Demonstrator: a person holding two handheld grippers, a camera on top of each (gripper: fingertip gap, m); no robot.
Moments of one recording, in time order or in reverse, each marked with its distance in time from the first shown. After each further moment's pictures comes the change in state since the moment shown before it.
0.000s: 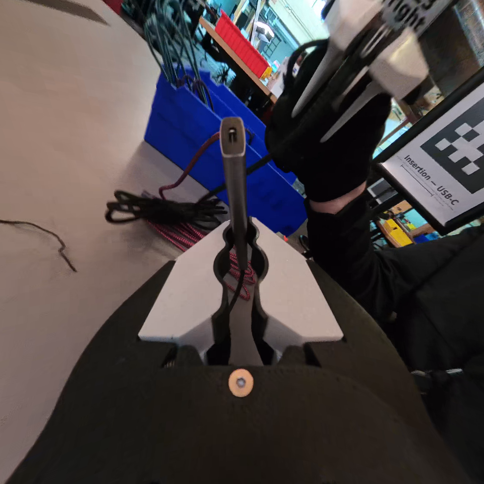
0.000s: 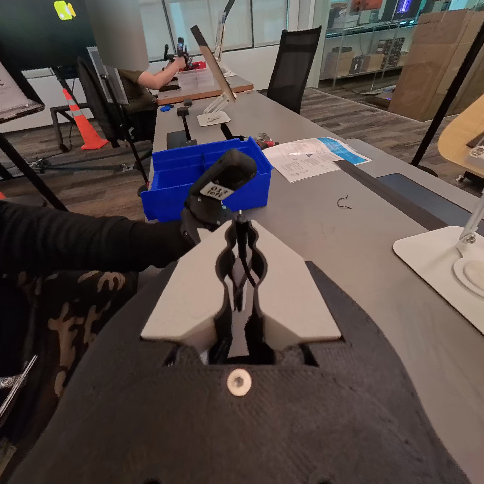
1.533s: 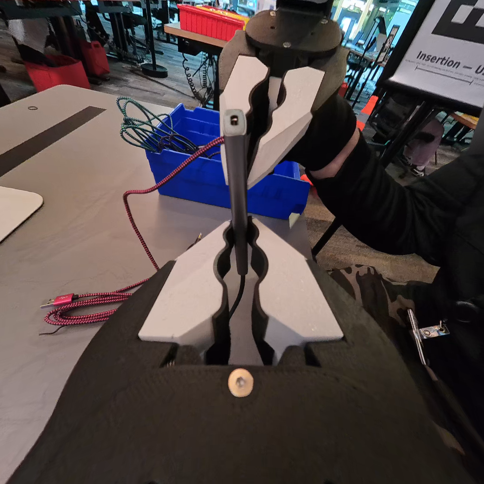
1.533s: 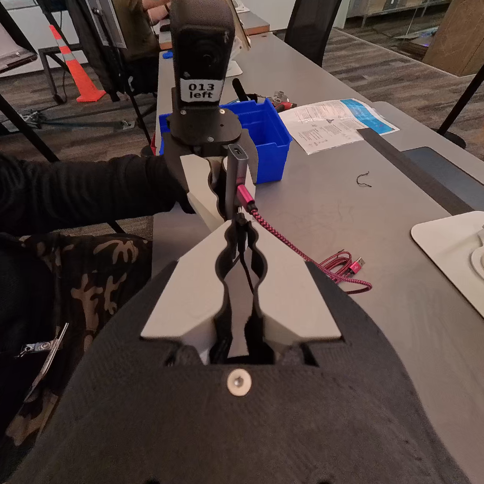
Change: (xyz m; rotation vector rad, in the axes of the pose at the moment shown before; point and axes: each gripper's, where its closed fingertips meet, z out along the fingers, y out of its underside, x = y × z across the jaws) left arm 0.044 -0.040 -0.030 -0.120 -0.036 0.493; right arm -0.021 0.007 0.004 -0.168 -0.035 -0.019
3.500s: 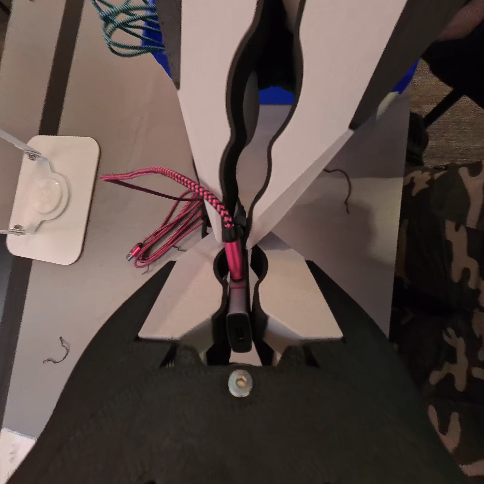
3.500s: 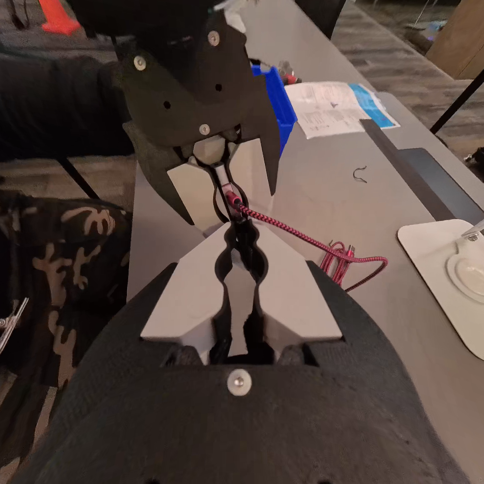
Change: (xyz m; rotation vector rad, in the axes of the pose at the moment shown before) left arm -0.021 0.028 0.018 -0.604 -0.275 0.282; right arm -0.002 0.018 0.013 -0.106 0.025 -0.139
